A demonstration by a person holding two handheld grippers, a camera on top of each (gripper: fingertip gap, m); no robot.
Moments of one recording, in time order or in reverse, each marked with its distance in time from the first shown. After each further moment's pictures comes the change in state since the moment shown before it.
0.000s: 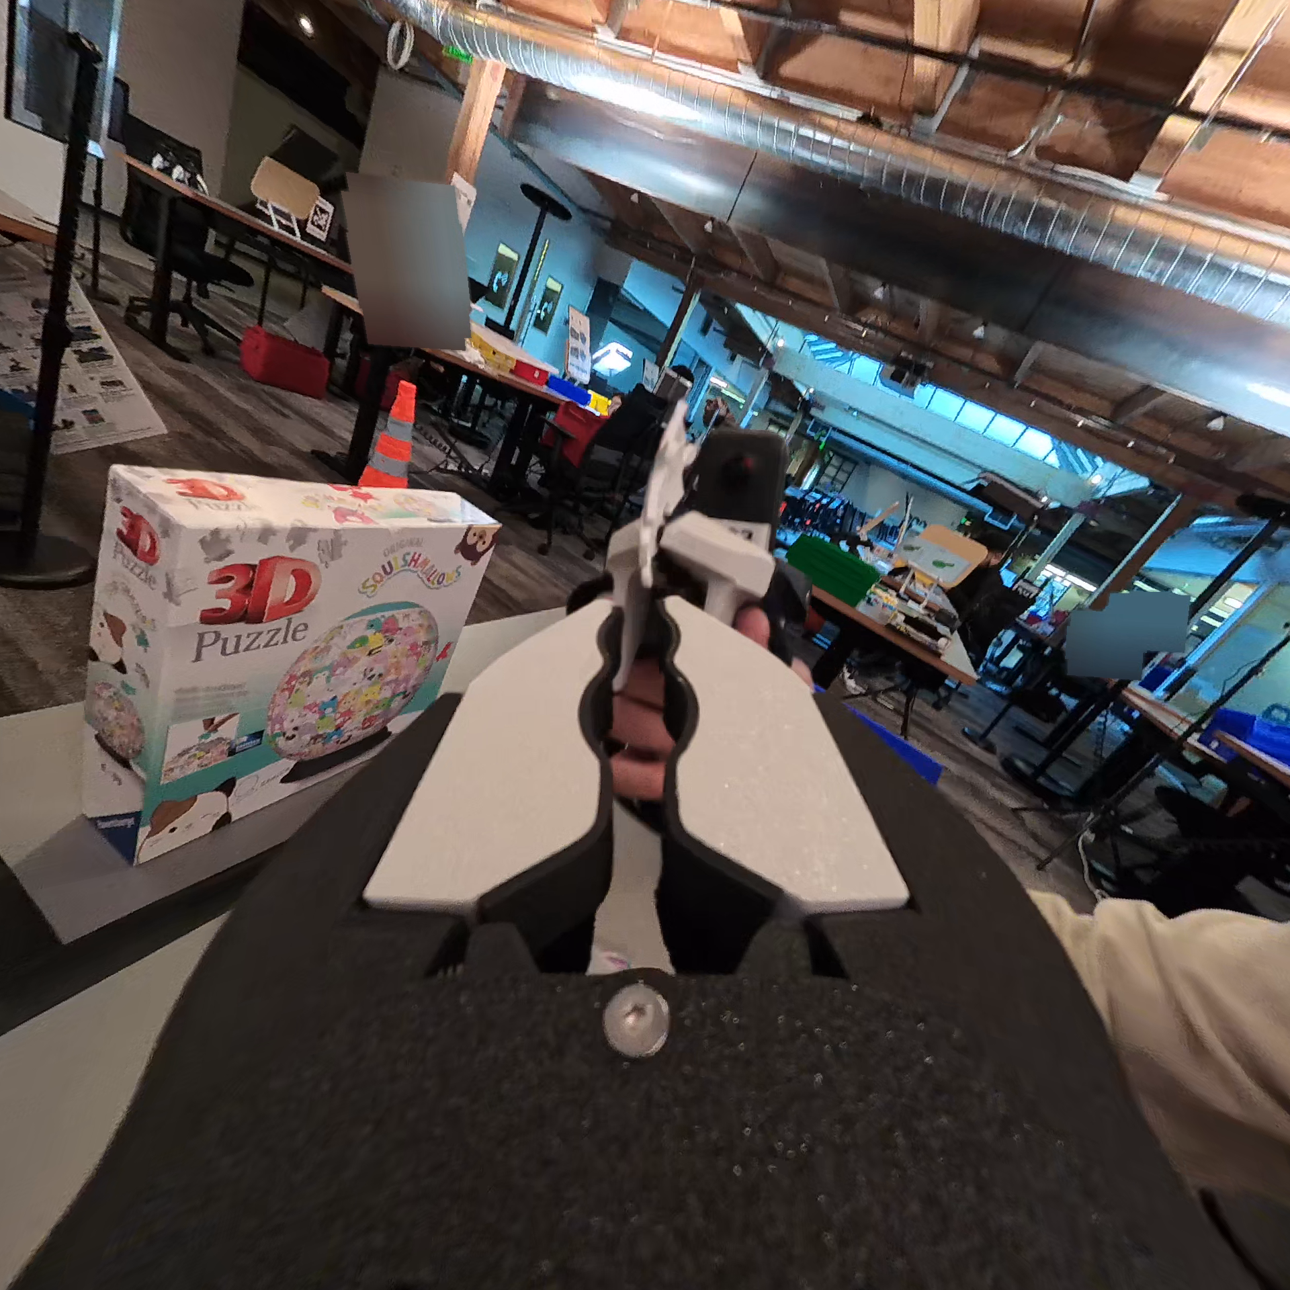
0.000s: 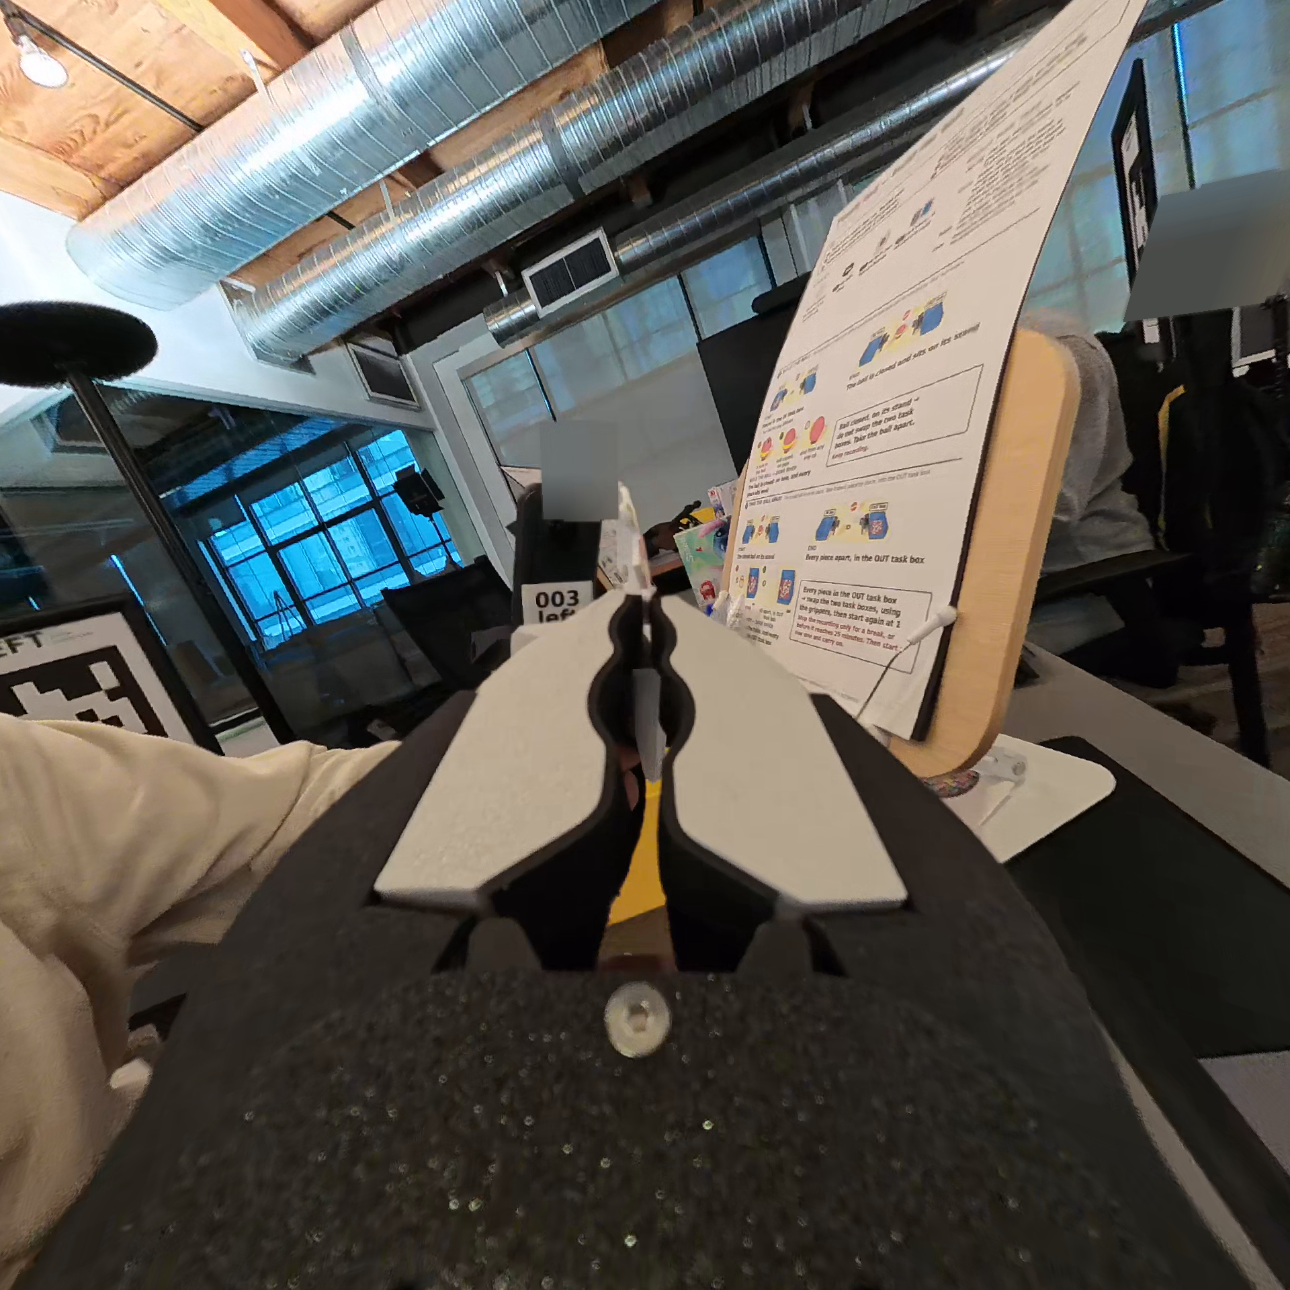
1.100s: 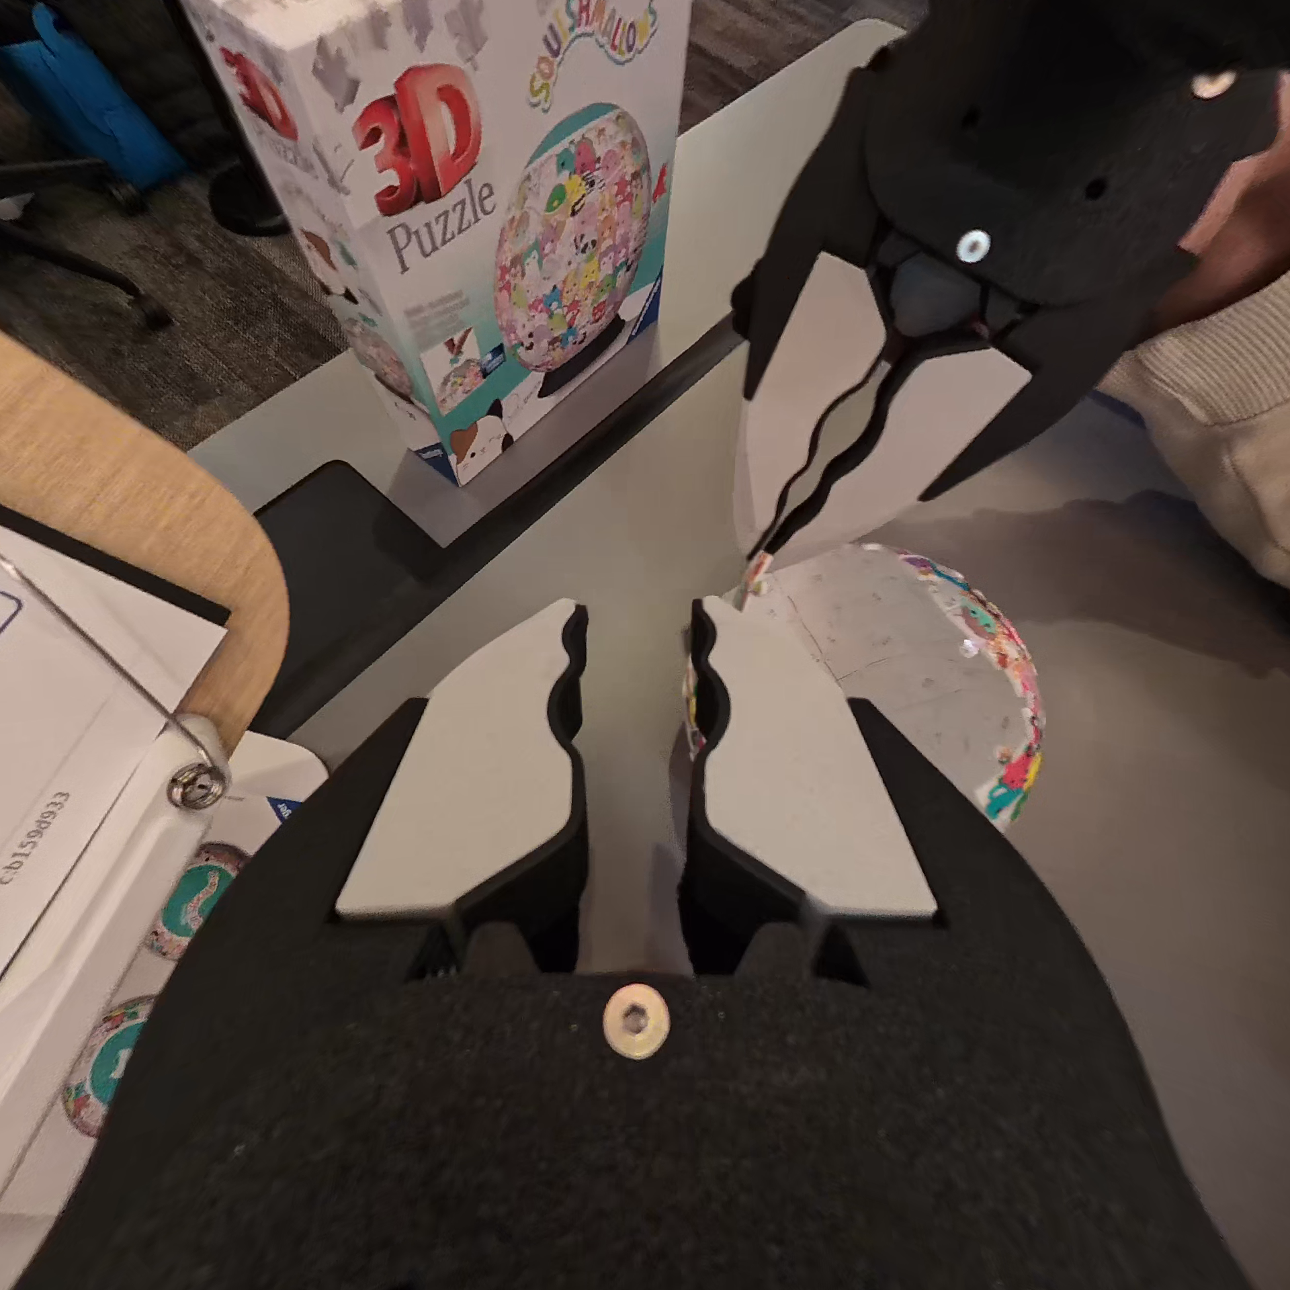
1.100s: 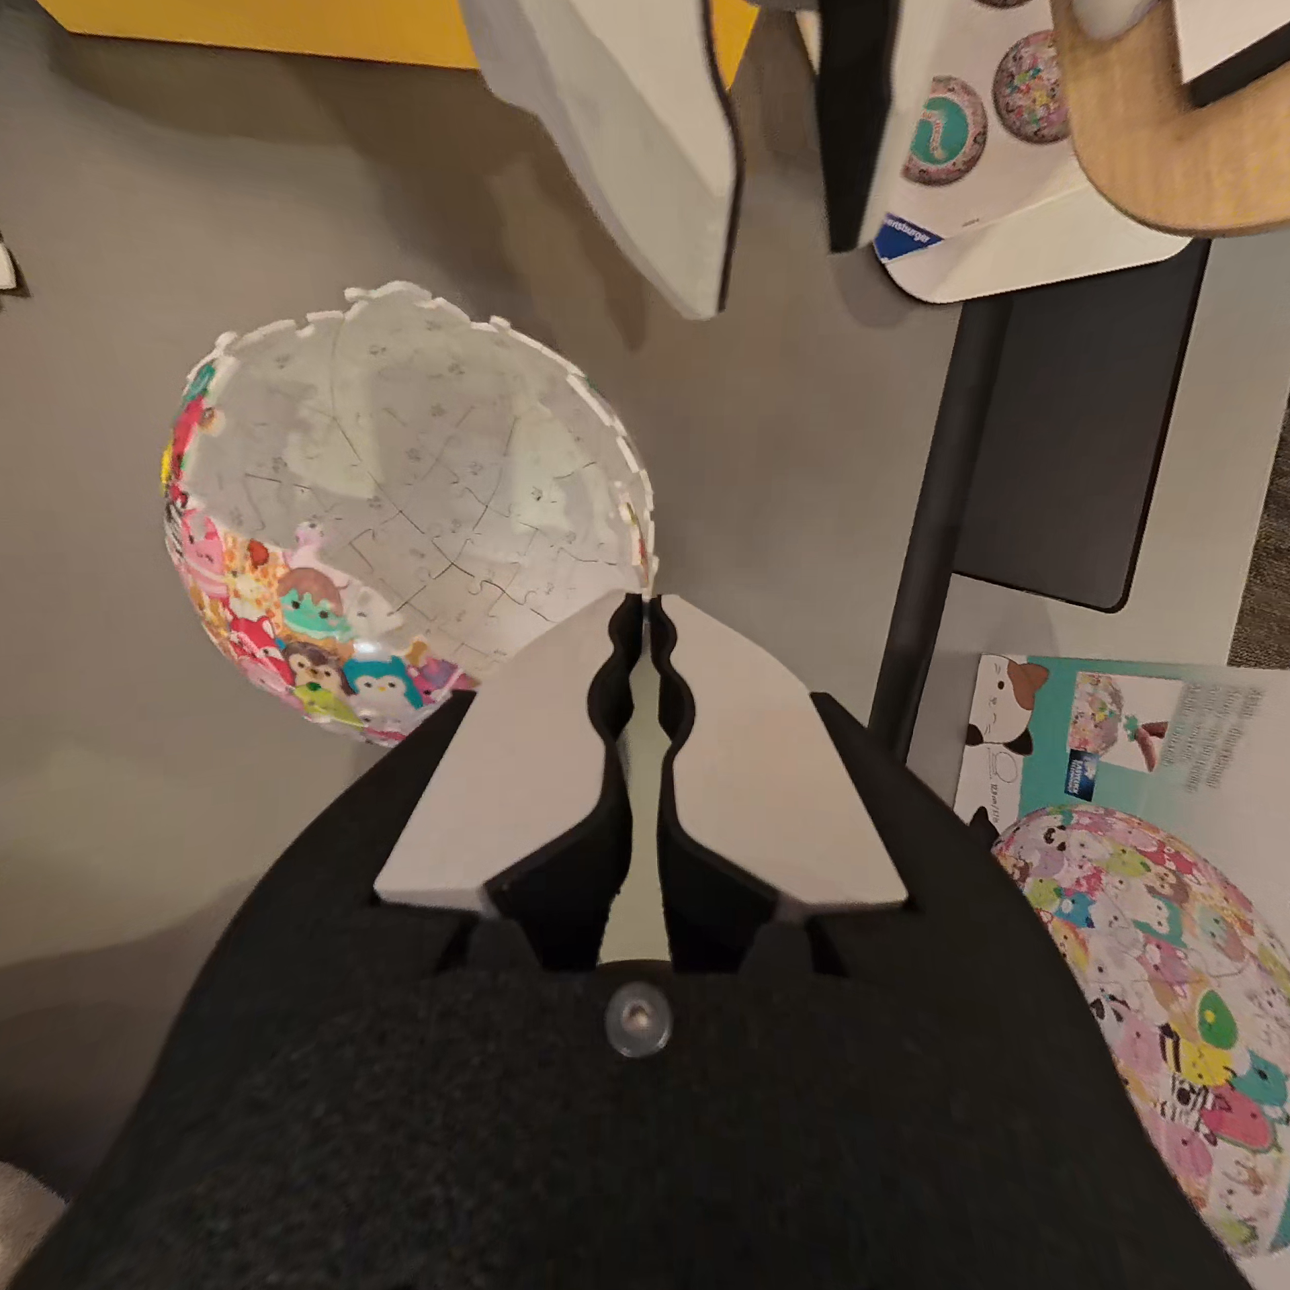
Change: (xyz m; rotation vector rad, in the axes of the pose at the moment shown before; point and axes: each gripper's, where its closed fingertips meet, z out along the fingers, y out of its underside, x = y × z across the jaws) left arm -0.080 0.082 -0.060 -0.726 -0.312 0.320; right arm 0.055 0.162 -0.053 -1.339 0.099 -0.506
